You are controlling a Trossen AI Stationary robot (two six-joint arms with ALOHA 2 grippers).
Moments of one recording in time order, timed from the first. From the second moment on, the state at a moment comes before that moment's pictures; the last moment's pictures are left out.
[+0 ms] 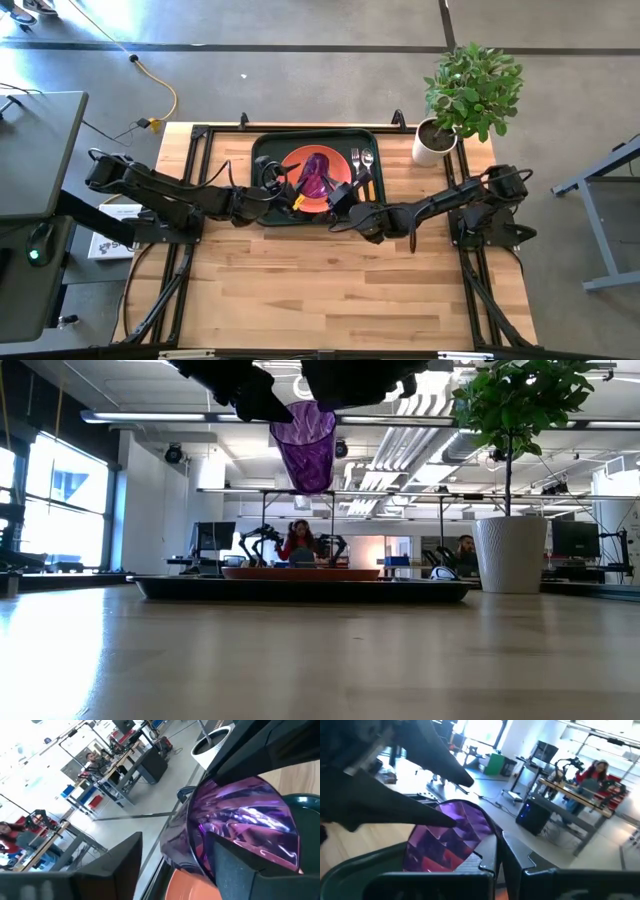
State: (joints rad) left arm -0.17 1.34 0.83 0.22 -0.95 0.45; right arm 0.23 1.72 1.11 0.48 1.08 -0.23
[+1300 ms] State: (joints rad) left arm 0.34 1.31 1.08 -0.53 -0.54 0.10; right arm 0.37 1.64 1.11 0.06 0.95 0.12
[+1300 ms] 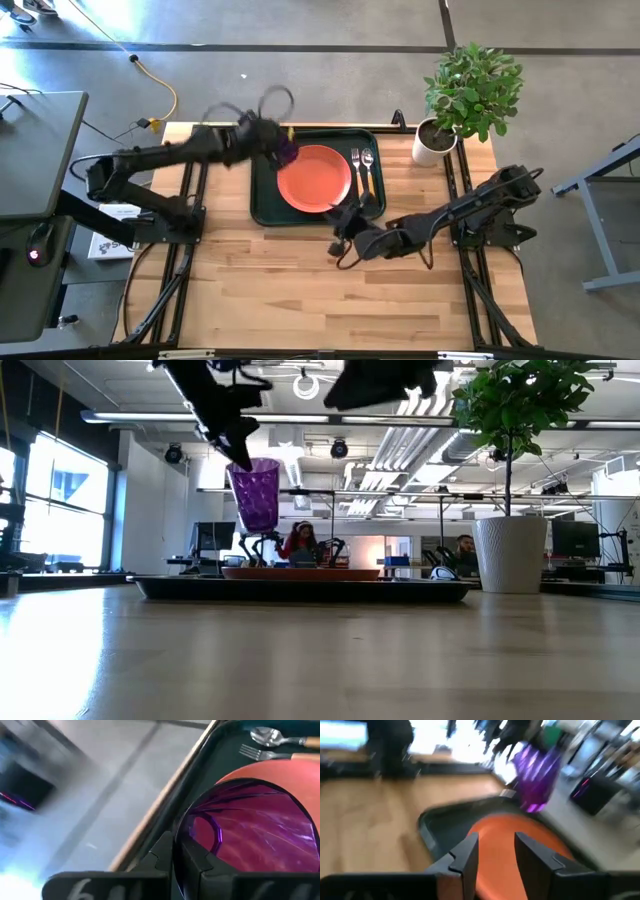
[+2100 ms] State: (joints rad) left arm 0.92 1.60 1.13 -0.66 0.02 0.03; right arm 0.37 1.64 1.11 -0.27 0.82 0.45
